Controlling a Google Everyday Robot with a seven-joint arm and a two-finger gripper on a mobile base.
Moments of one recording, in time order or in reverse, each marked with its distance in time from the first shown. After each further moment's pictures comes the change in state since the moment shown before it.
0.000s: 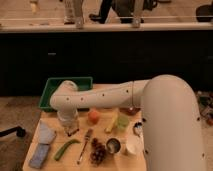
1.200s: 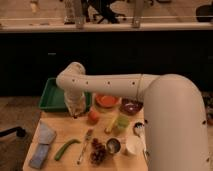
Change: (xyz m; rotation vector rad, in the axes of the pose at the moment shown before) arm 0.050 0.075 -0.049 -0.051 0.046 0.089
